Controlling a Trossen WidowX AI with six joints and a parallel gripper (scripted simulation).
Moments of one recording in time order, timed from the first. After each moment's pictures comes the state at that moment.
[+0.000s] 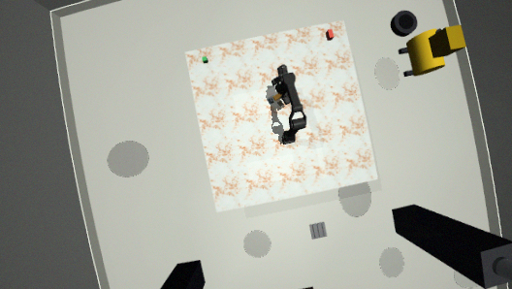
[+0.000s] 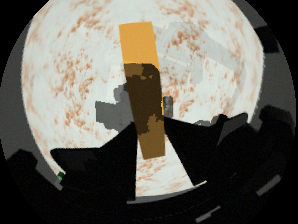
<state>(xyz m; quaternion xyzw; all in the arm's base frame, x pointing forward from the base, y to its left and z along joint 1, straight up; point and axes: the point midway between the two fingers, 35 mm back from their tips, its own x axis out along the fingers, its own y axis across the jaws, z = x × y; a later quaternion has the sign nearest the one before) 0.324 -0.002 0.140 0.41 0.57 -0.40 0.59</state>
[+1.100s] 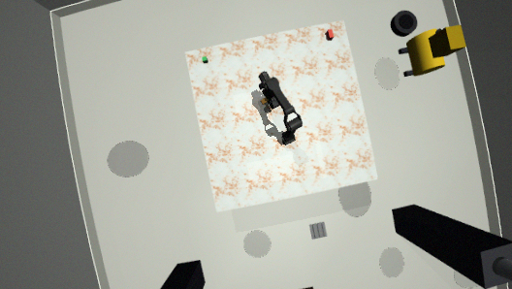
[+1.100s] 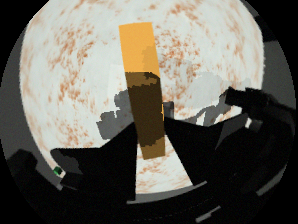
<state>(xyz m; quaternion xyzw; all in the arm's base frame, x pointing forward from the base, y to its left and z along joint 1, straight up) 0.315 0.089 0.133 0.42 0.56 -0.41 0.58</state>
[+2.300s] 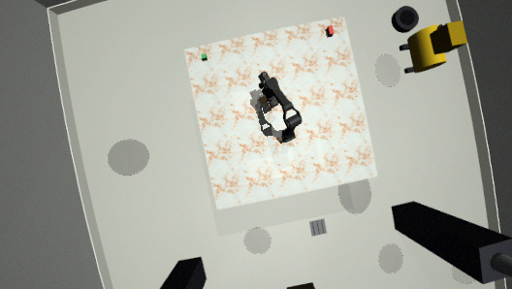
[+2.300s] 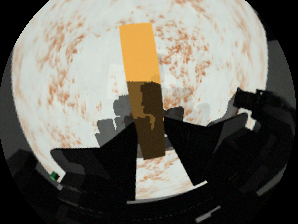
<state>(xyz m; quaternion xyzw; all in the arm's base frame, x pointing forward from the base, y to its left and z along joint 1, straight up) 0.315 0.088 0.098 0.43 0.56 -0.41 0.58</state>
